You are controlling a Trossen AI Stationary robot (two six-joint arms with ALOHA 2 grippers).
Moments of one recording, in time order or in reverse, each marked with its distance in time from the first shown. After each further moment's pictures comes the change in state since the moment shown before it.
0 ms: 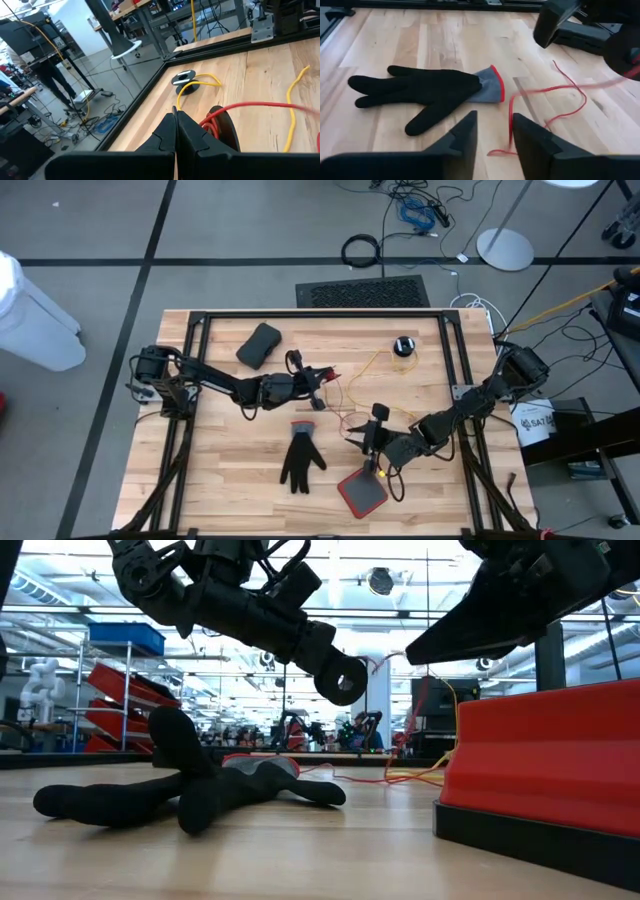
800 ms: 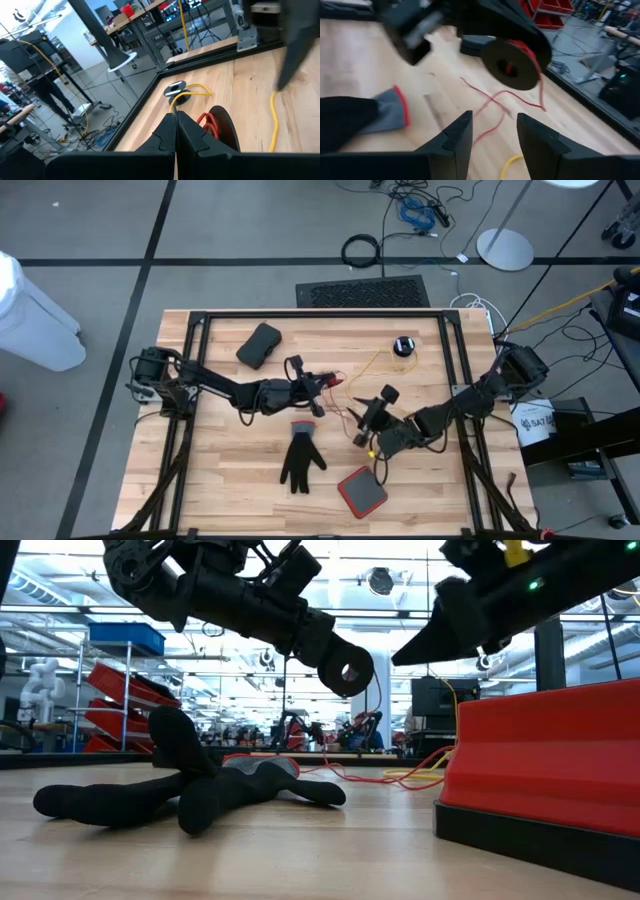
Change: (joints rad) left arm -0.044 -0.001 0.000 0.041 -0.001 0.071; right arm -0.097 0.000 0.000 -0.044 0.313 -0.015
